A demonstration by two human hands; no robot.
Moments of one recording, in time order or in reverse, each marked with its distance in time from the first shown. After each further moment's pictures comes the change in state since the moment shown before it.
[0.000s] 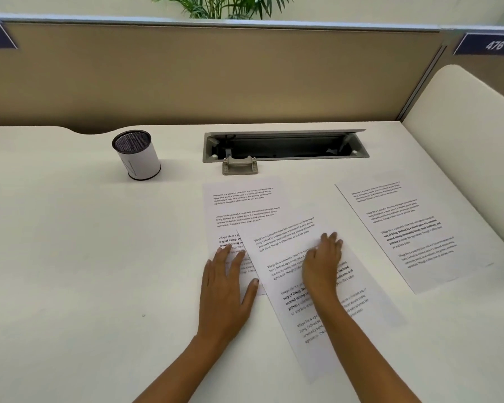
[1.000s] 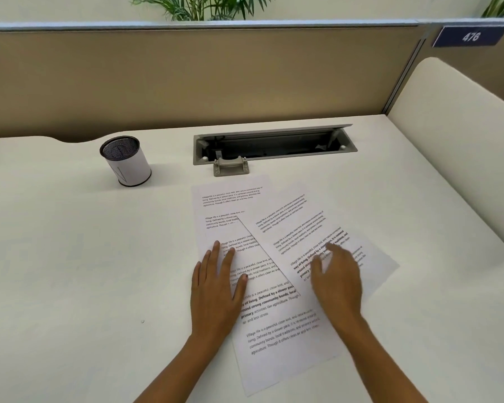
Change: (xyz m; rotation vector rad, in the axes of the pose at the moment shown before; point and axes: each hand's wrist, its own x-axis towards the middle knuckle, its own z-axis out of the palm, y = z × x) left_hand 0.002 -0.012 -0.002 0.133 -0.050 -0.054; right_hand -0.040 0.009 -0.038 -0.179 0.136 -0.059
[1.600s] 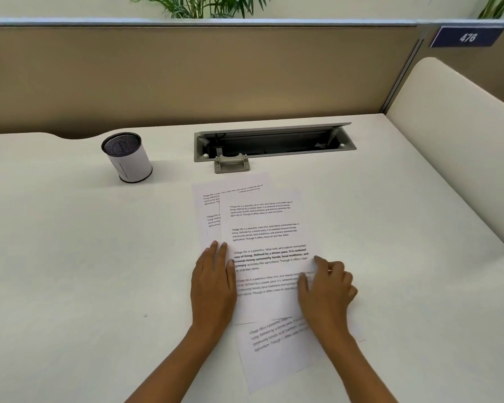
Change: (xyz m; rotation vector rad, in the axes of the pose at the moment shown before) left_hand 0.003 0.008 -0.014 -0.188 0.071 -0.091; right_hand -0.031 0.005 0.025 -0.258 -0.054 0.030
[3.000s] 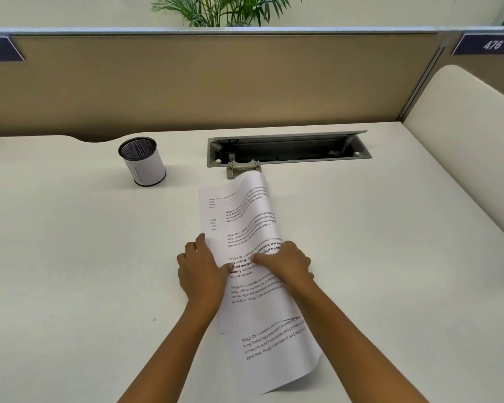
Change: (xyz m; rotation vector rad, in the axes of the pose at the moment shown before) left_hand 0.048 0.005 -0.034 0.121 -0.073 -0.372; right_hand 0.046 -0.096 -0.006 0.296 -0.551 0.153
